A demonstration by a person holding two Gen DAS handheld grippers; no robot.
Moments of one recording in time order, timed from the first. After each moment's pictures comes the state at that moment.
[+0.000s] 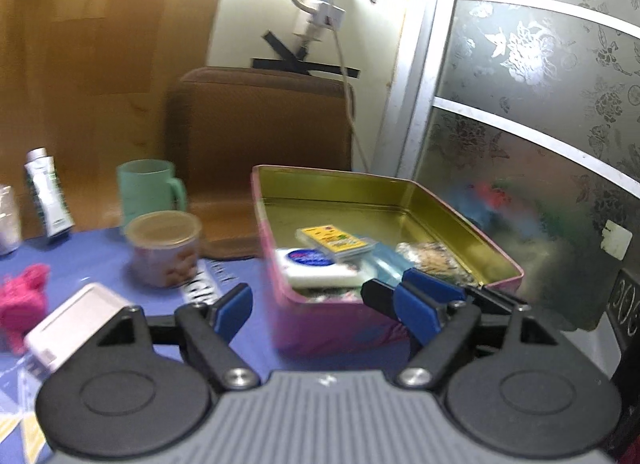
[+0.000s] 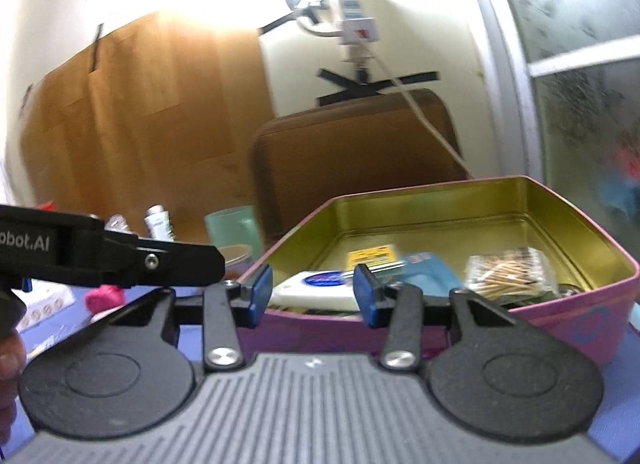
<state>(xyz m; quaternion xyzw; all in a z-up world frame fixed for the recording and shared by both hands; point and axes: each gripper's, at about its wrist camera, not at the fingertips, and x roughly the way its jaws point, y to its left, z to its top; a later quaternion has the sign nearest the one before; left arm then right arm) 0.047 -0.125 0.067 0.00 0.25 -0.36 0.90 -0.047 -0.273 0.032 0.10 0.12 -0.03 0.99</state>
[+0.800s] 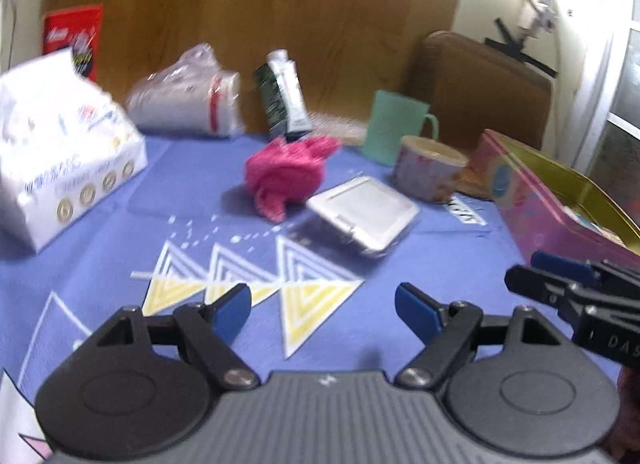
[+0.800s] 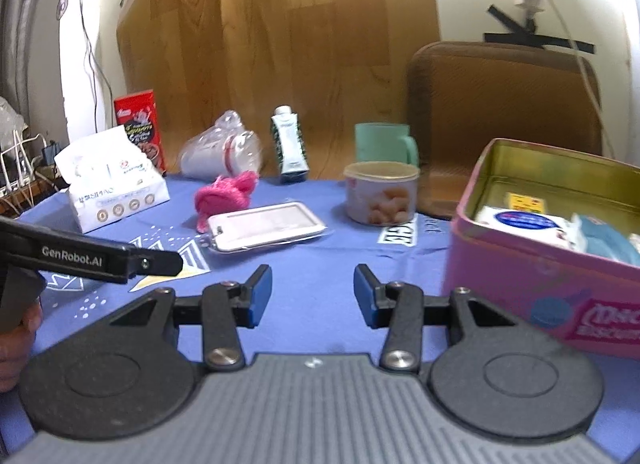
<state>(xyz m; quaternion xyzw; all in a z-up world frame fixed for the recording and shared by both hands) 0.073 0.040 -0.008 -0.06 0.32 -0.15 0.93 0.002 -0.168 0.010 0.02 0.22 0.11 0.97</state>
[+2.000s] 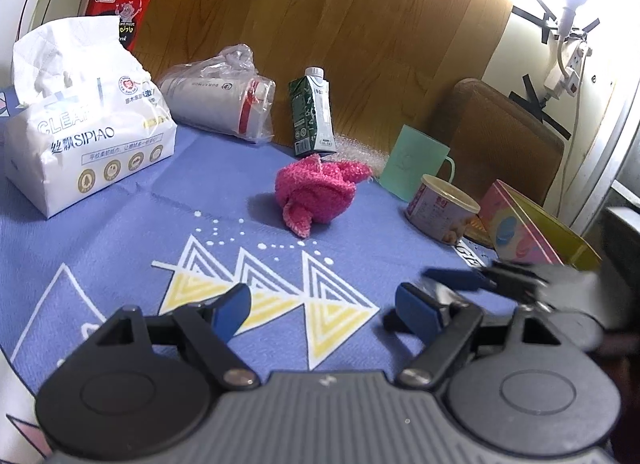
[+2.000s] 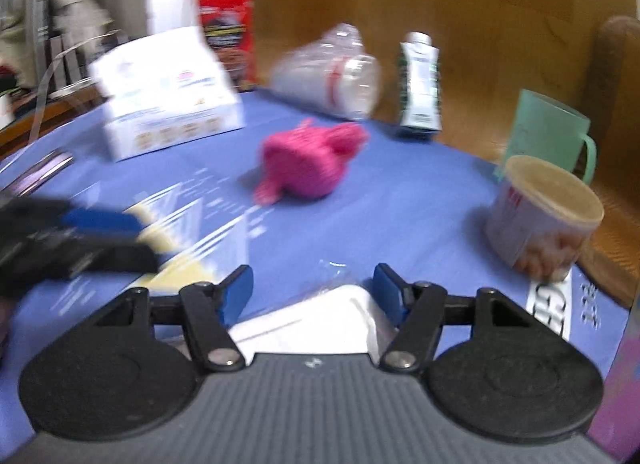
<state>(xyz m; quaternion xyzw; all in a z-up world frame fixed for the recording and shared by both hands) 0.073 0.066 -0.010 -0.14 0.30 -0.14 0.93 0.084 -0.124 -0.002 -0.08 0.31 0.30 0.90</state>
